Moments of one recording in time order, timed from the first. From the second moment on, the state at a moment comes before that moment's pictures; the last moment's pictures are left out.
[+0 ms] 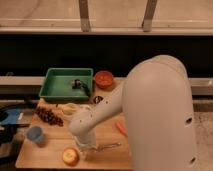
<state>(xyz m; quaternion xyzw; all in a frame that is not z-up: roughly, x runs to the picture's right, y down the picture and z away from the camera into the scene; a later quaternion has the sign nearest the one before) -0.086 0.323 0.746 -0.39 0.18 0.39 0.82</state>
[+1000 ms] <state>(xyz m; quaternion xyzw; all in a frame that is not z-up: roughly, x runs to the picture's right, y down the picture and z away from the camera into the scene) -0.071 0.318 0.749 -0.40 0.17 0.41 0.80</state>
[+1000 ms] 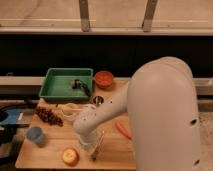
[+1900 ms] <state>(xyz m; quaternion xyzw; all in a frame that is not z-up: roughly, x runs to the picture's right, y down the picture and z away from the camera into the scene) -0.041 0.299 0.737 -0.39 0.13 0.46 0.79</state>
